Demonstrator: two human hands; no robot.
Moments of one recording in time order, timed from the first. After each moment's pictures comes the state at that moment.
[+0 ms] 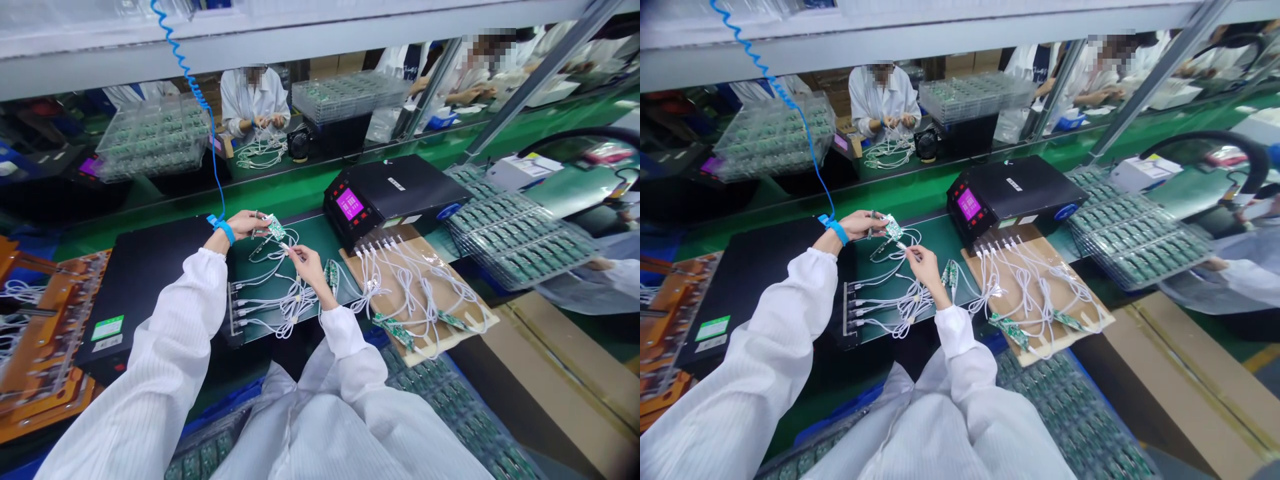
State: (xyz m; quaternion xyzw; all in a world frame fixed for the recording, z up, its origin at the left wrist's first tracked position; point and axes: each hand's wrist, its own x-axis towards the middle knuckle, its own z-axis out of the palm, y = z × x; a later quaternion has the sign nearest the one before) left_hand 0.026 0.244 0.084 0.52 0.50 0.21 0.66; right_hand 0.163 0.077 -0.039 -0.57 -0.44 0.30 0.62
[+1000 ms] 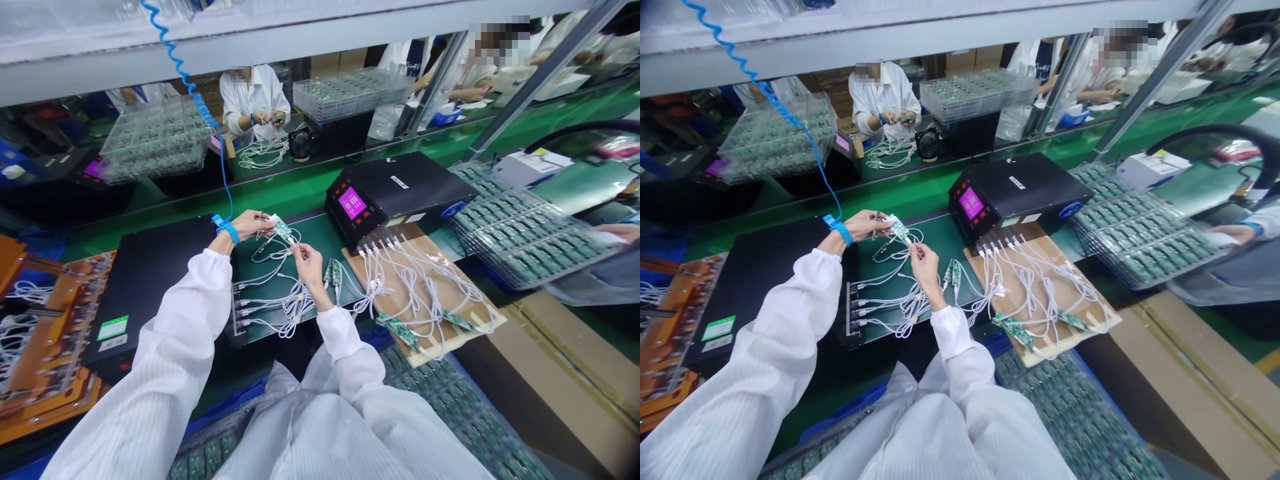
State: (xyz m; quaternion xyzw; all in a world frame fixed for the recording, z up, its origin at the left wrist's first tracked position) left_hand 0.029 0.235 0.085 0.55 0.47 0.20 0.66; right_hand 0.146 0.079 -0.034 -0.60 -0.36 0.26 0.66
